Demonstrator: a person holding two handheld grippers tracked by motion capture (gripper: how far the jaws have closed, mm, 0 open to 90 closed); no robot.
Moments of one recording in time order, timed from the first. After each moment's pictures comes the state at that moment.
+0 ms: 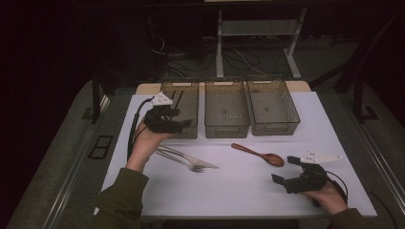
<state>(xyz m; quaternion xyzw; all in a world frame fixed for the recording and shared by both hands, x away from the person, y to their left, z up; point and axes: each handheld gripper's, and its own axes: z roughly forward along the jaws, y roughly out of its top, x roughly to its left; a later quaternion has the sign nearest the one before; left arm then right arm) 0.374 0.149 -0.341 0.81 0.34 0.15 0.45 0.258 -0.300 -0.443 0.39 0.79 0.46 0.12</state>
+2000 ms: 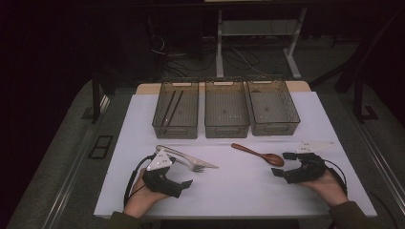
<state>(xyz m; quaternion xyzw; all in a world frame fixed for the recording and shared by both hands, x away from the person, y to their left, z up) 0.266 0.158 -0.433 0.84 0.30 0.10 0.45 0.286 -0.298 -0.429 0.37 0.83 0.41 0.08</state>
